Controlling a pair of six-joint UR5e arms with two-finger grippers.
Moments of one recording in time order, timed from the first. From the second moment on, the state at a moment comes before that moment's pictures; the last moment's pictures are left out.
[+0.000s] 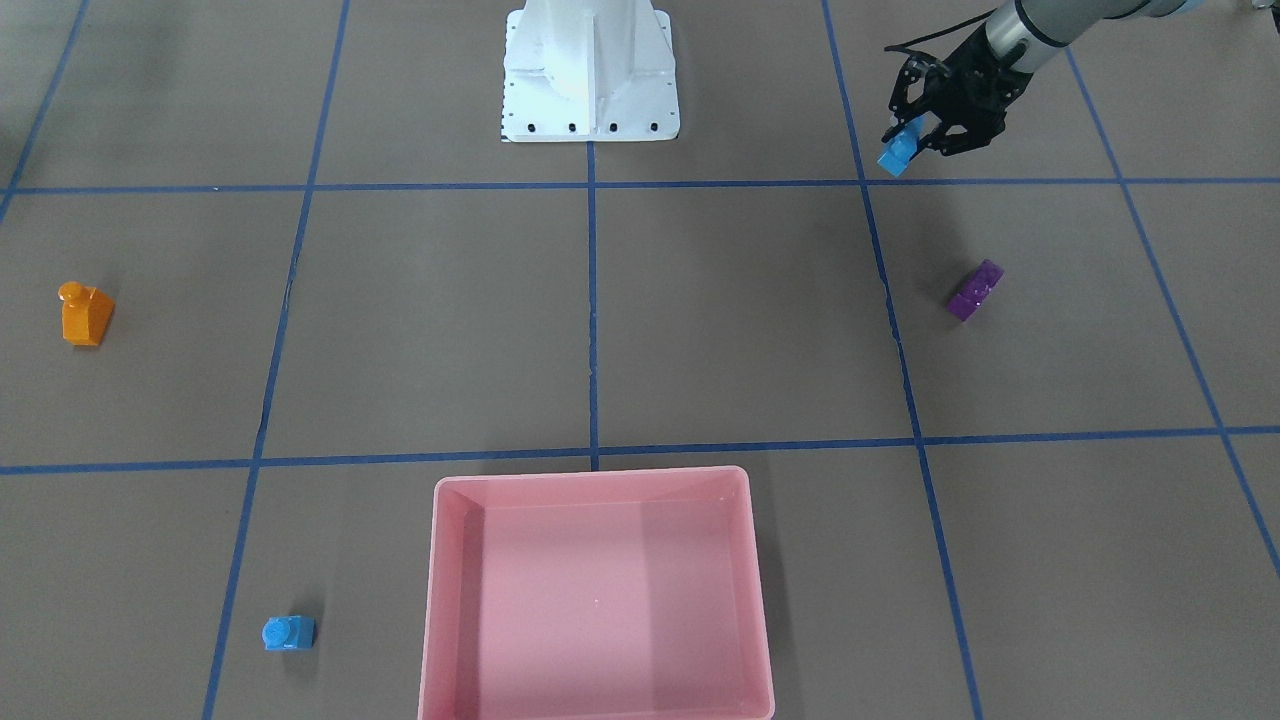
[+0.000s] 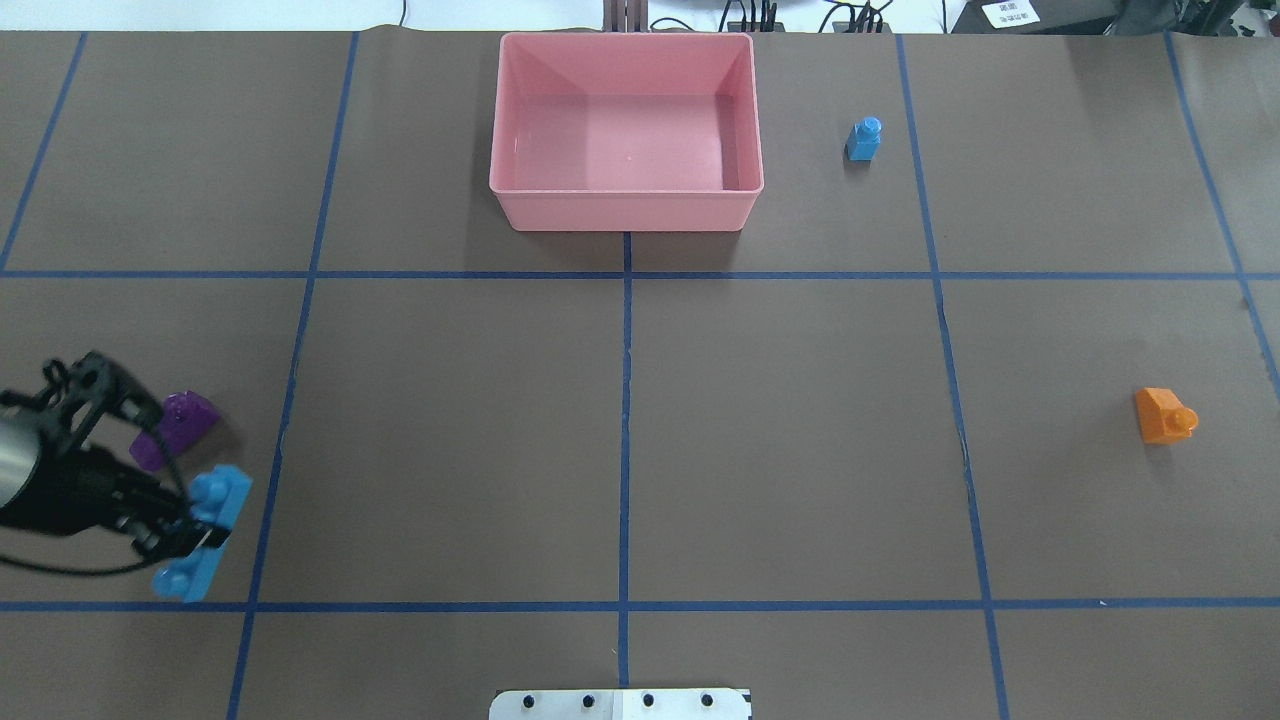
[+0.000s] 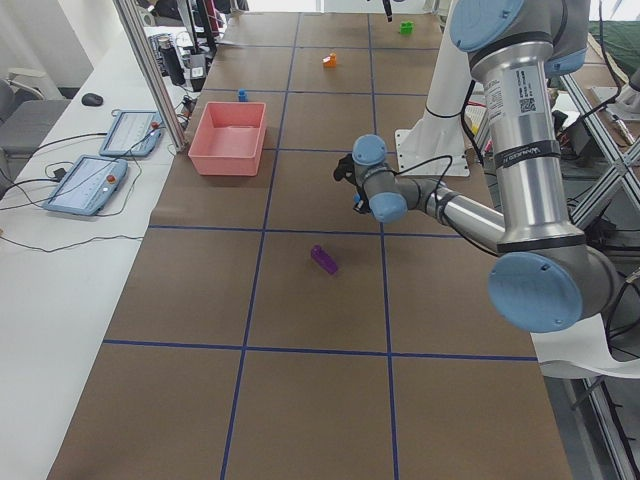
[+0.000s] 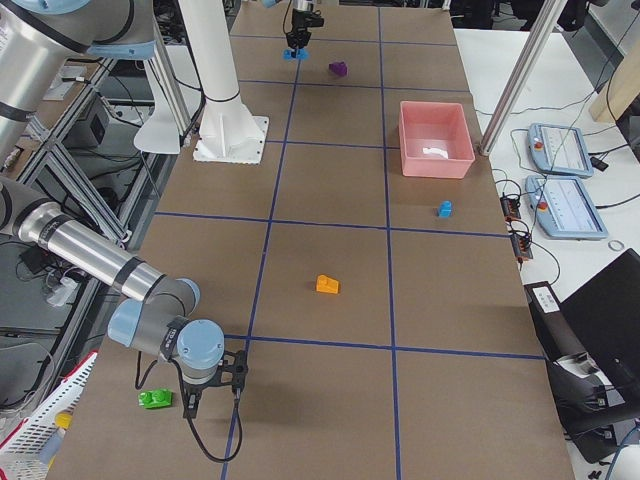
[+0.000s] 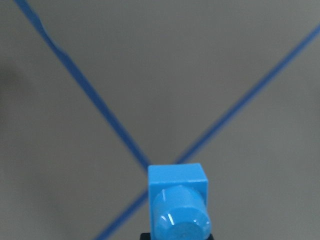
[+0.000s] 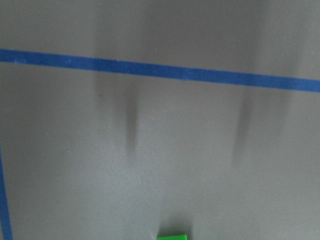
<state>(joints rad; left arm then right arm) -0.67 -1.44 -2.14 -2.10 -2.21 -0.62 1.55 -2.21 1.63 -1.40 2.26 -0.35</state>
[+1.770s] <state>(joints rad) -0.92 -2.59 -1.12 -1.93 -2.09 -0.67 1.55 -2.26 1.42 -1.18 2.45 -0.39</state>
